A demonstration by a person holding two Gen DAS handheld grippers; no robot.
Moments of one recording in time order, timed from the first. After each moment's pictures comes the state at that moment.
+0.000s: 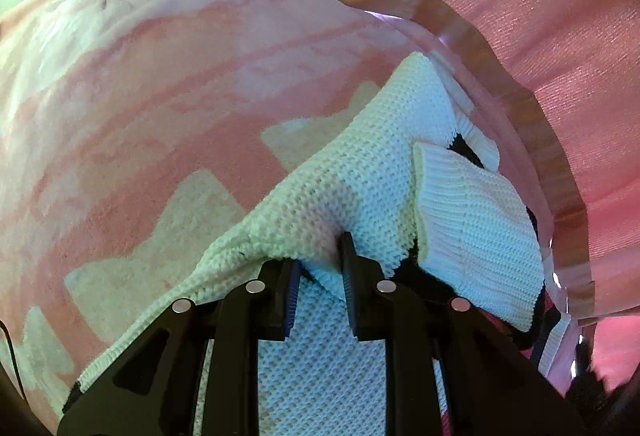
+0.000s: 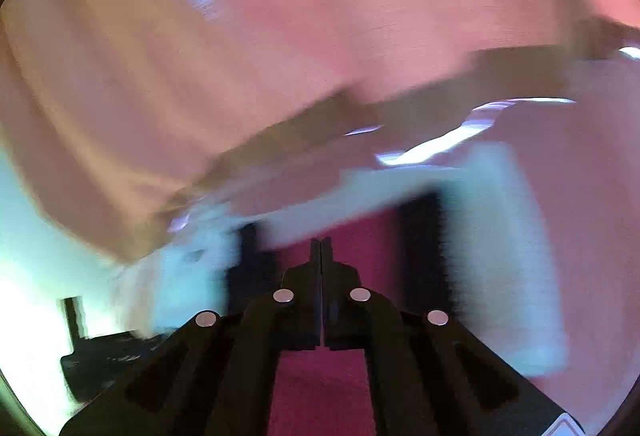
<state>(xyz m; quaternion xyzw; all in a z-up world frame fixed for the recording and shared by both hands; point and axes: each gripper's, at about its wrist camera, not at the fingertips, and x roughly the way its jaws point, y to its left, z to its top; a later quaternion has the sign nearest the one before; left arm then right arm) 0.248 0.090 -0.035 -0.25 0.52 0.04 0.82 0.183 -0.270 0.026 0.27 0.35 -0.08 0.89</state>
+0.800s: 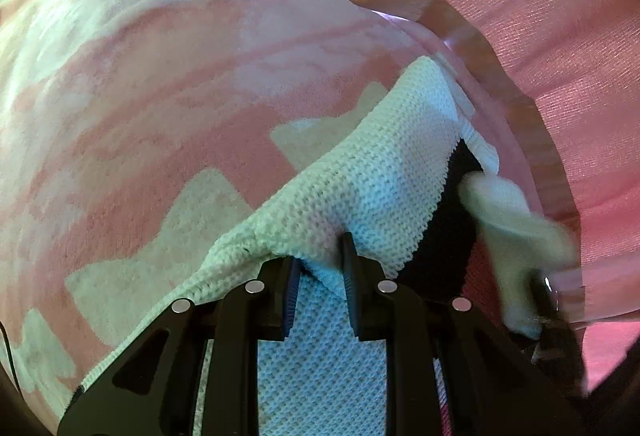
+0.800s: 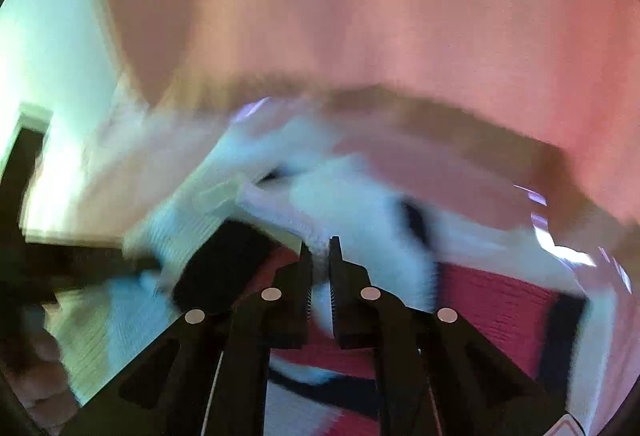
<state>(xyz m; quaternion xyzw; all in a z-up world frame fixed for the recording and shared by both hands) 0.245 0.094 -0.034 -0.27 0.52 0.04 0.81 0.262 -0.104 0.030 0.03 0.38 0.05 0.92</state>
